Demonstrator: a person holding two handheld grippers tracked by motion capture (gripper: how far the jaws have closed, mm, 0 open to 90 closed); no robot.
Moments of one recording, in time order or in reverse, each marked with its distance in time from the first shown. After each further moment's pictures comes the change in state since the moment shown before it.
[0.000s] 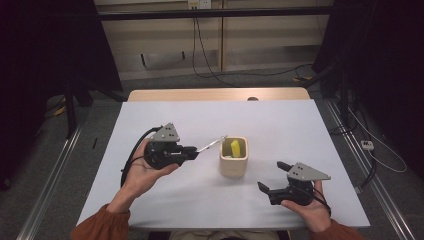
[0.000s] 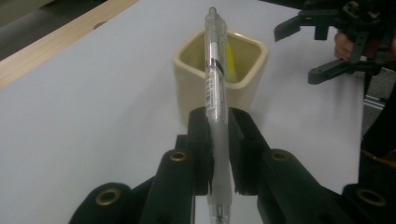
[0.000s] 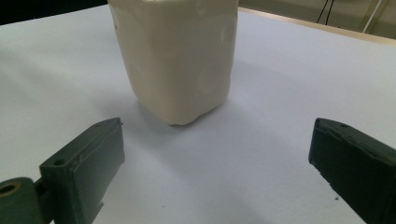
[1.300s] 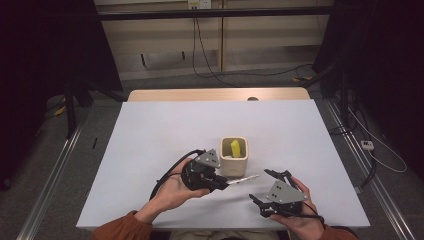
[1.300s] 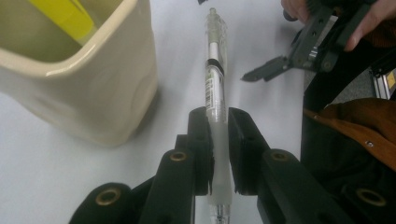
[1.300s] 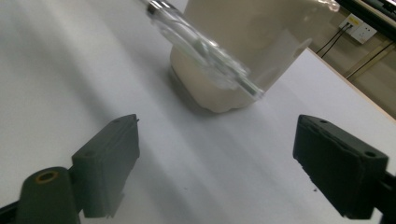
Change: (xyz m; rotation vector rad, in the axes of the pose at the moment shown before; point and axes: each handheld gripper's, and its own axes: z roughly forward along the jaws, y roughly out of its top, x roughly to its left) left arm -0.050 -0.002 0.081 0.200 -0.233 0.054; right arm 0.045 -0.001 0.004 0.084 -0.042 -0.435
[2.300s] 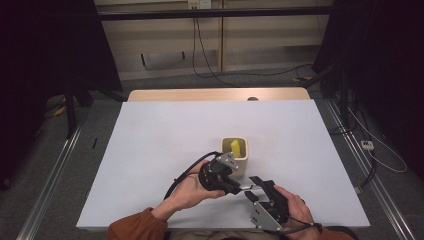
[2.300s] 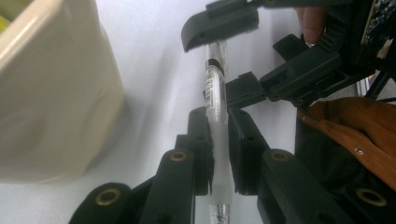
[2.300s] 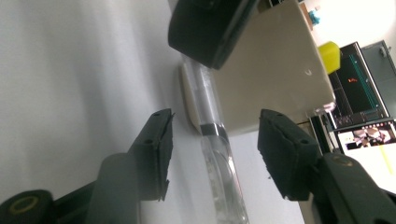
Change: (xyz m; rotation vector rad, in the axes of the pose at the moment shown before) left arm -0.003 0.015 0.037 0.070 -0.067 -0.024; right arm 0.037 0.015 0.006 0.026 -0.150 -0.567
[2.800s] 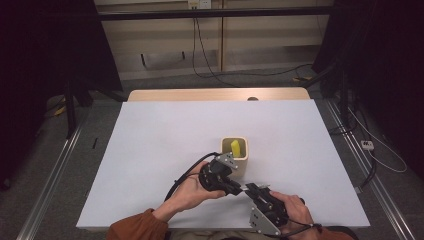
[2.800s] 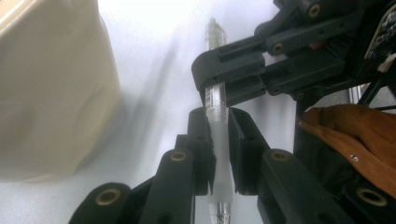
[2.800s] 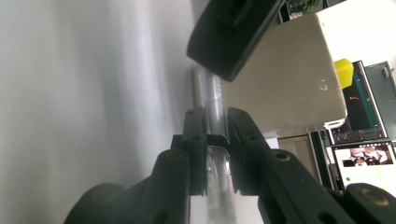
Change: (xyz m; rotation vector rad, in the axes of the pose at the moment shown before) left arm 0.002 -0.004 0.004 -0.016 -0.021 -0.039; right arm 0.004 0.000 0.000 -0.018 0.023 -0.091
